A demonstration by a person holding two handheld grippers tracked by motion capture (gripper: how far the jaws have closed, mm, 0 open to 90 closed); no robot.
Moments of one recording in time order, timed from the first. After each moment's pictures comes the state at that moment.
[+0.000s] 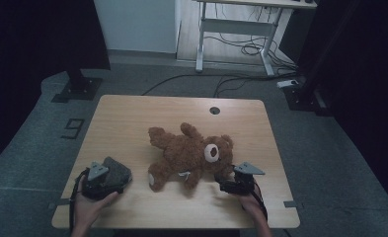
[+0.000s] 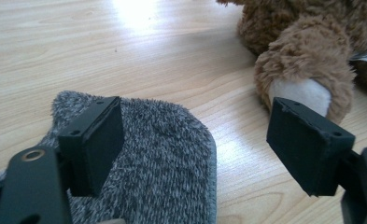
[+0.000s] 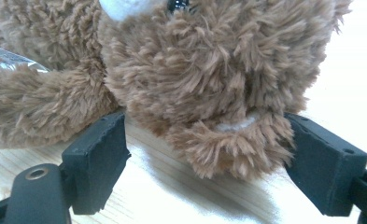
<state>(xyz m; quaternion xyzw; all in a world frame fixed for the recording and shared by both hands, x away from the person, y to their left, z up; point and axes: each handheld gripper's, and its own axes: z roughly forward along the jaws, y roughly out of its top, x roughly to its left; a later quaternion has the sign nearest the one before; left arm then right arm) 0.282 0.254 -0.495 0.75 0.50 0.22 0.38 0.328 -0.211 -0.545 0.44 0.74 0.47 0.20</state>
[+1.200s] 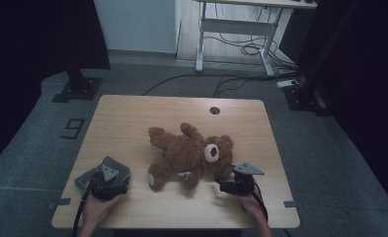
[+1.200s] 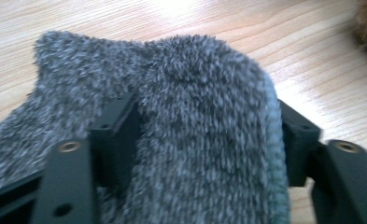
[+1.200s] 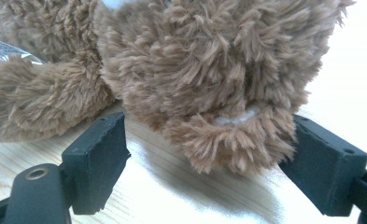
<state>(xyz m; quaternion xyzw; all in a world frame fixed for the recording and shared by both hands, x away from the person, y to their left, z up) 0.298 0.249 -0.543 0.76 0.52 0.26 0.29 0.329 -0.212 -0.548 0.44 0.75 0.46 0.20</state>
